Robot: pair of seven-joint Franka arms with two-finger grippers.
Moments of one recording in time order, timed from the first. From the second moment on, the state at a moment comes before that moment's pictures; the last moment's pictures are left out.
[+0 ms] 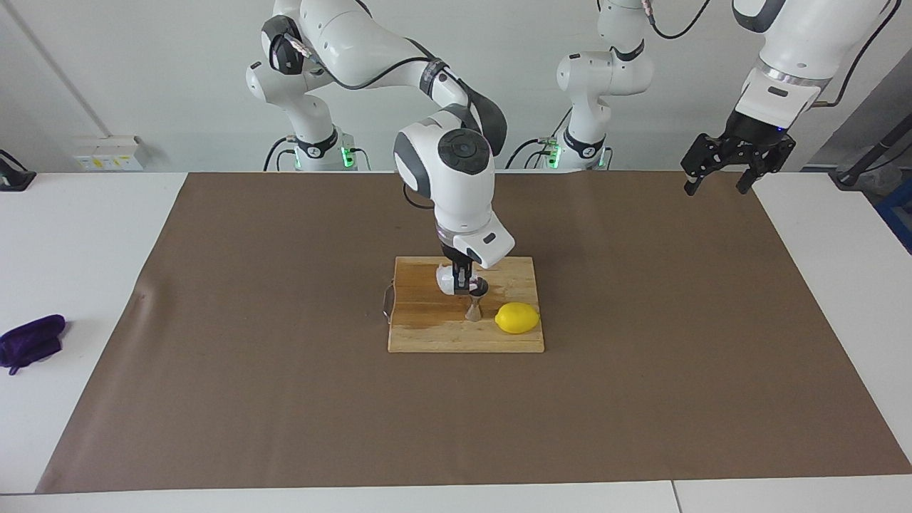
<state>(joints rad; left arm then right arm) -0.09 -0.03 0.03 -1.56 -0.03 1.63 -0.05 0.57 0.61 -0.02 -1.18 0.05 1.77 -0.93</state>
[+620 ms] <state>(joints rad) -0.09 -0.03 0.03 -1.56 -0.03 1.63 -0.05 0.58 0.61 -0.01 -1.17 0.04 1.73 -1.03</state>
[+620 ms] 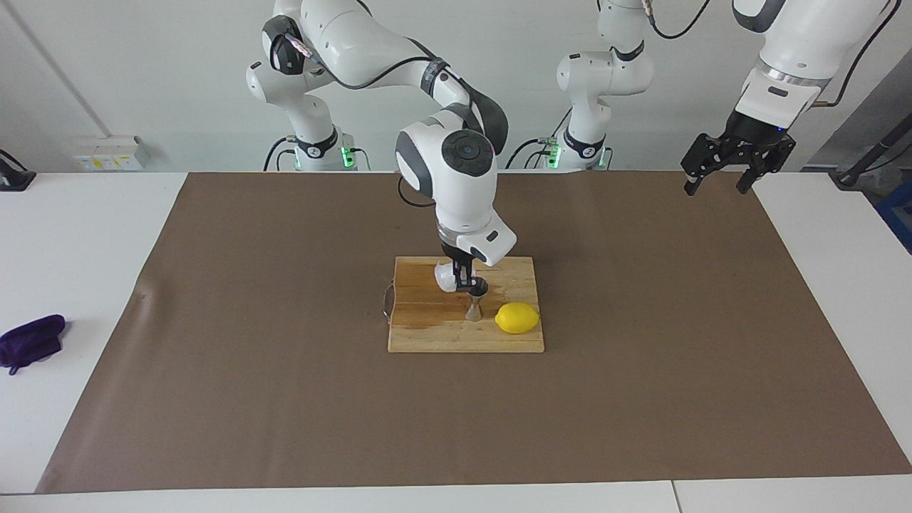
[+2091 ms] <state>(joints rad) -0.09 -0.03 0.03 -1.56 -0.03 1.63 -0.05 0.54 0.62 0.00 -1.10 0.09 1.77 -1.03</state>
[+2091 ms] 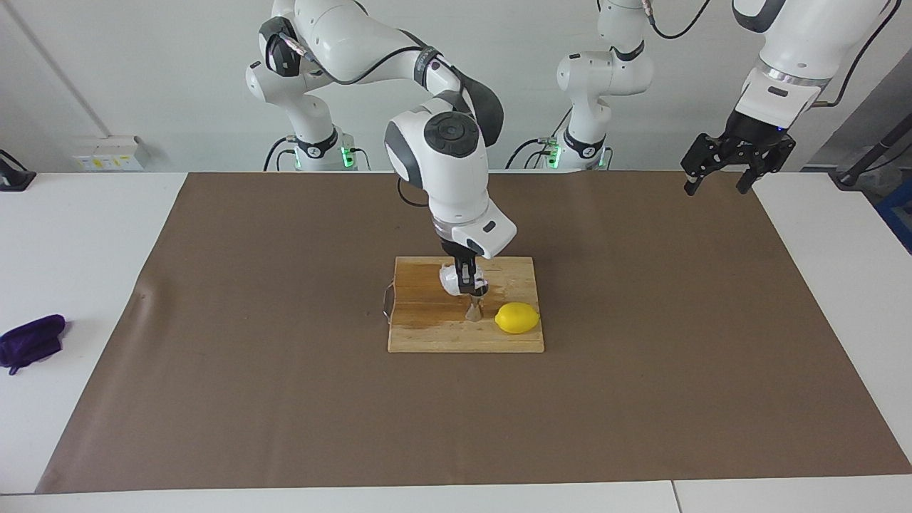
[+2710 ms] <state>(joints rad) -0.09 -0.03 0.03 -1.56 -0.03 1.63 -0.05 0.40 0.49 0.00 -1.30 0.28 1.96 -1.06</state>
